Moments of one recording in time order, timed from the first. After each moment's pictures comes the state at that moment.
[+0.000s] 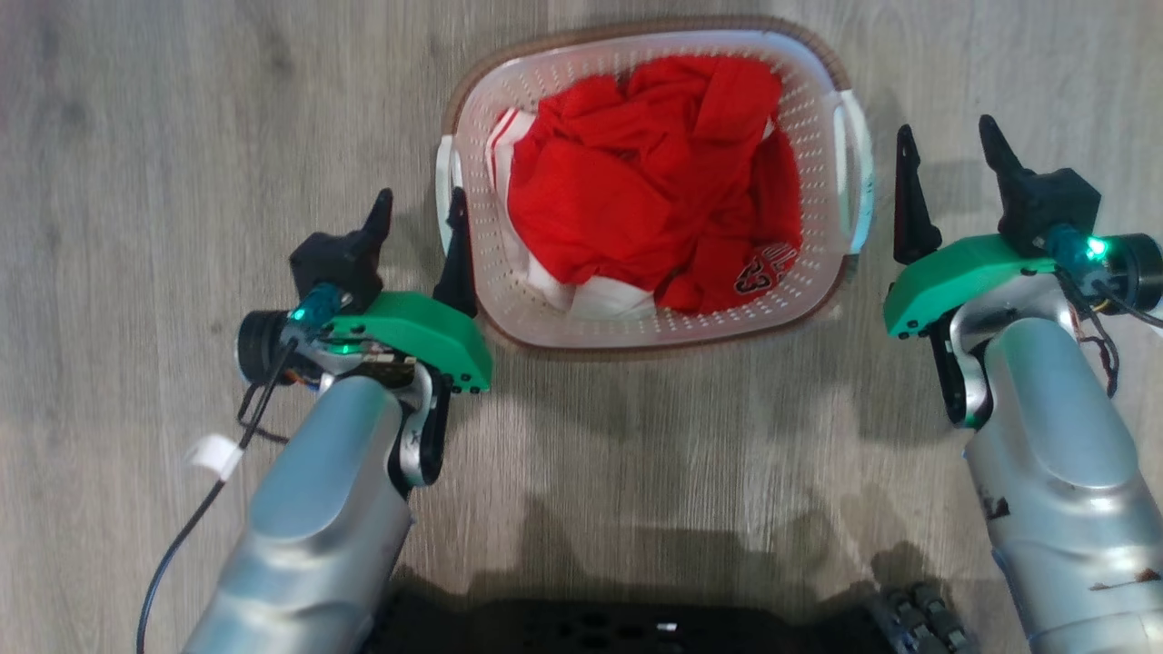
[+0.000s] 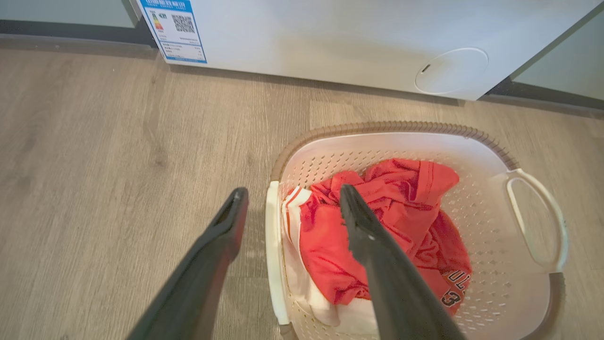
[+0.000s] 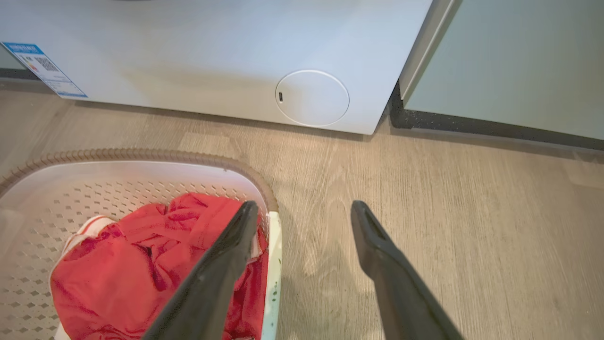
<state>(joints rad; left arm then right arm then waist) -0.53 0.03 -0.43 0.52 -0.43 0.17 -0.25 -0.58 -0.11 0.07 0.52 0.09 0.13 -0.25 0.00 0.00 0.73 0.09</state>
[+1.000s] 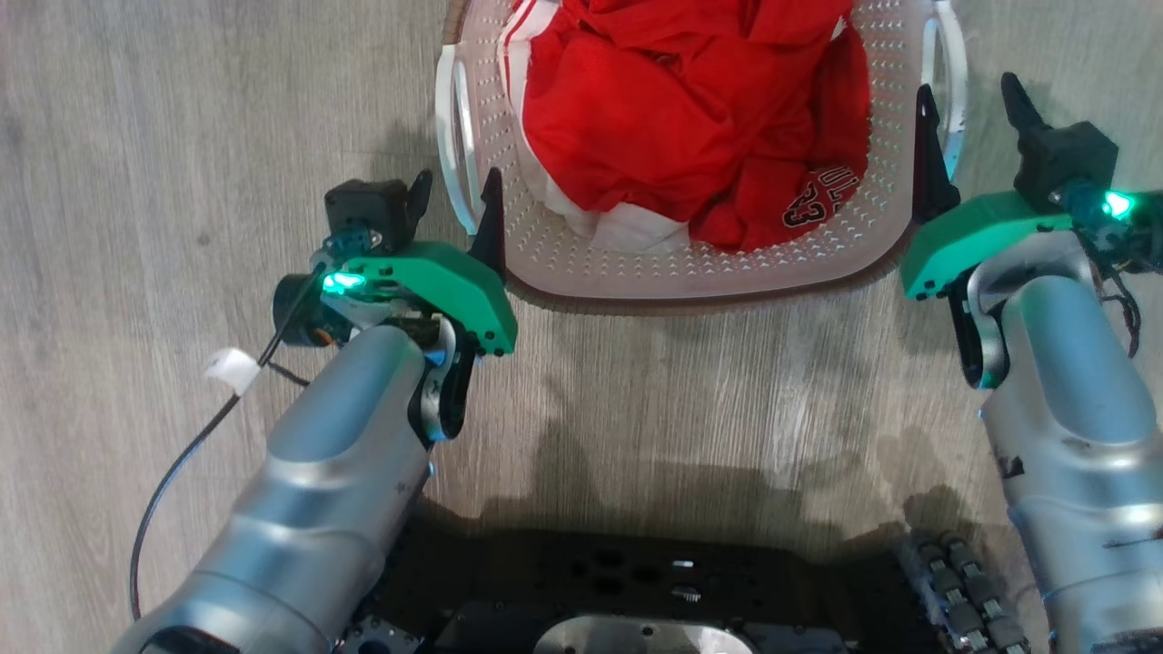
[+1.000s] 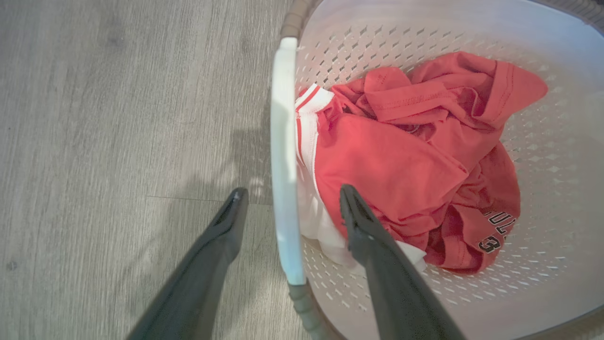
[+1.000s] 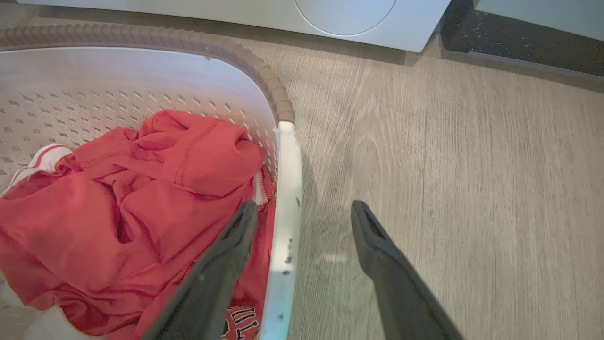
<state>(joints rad) -0.72 0.03 -0.63 0.75 -0.68 0.16 -0.25 -0.66 -0.13 0.07 0.59 0.07 0.13 -0.25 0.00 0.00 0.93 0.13</state>
